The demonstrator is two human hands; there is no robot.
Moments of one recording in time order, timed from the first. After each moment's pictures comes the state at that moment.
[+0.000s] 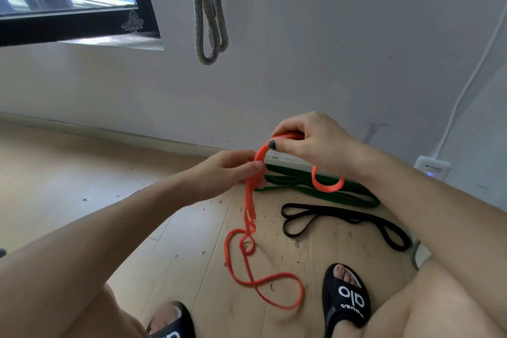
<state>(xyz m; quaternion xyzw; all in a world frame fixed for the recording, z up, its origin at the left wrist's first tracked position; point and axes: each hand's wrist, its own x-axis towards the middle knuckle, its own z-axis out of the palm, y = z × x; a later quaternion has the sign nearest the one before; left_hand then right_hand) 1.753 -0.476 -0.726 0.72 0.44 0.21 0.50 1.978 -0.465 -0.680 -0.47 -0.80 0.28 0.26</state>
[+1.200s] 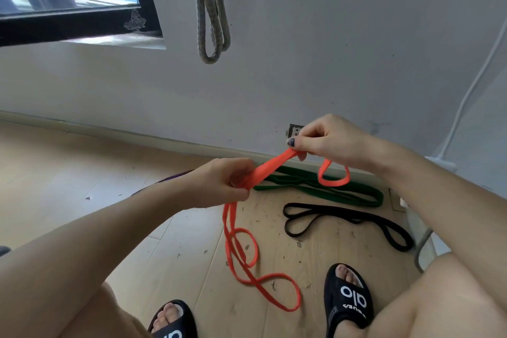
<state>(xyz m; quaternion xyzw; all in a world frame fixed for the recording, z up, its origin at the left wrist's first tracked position) 1.737 -0.478 -0.736 0.80 0.47 0.12 0.36 2.000 -0.458 -0.677 -0.53 -0.77 0.31 0.19</state>
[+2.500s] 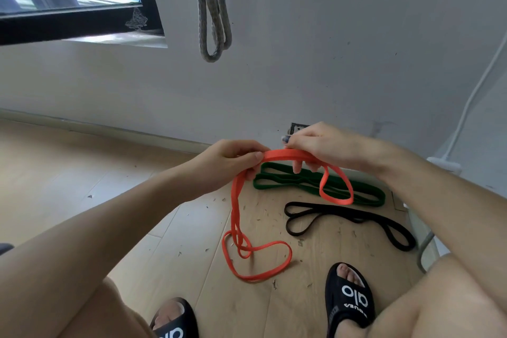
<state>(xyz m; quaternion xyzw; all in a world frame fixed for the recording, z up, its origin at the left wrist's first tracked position) 1.754 -0.482 -0.711 0.73 0.46 0.23 0.44 1.991 -0.459 -0.683 -0.50 -0.76 0.40 0.14</state>
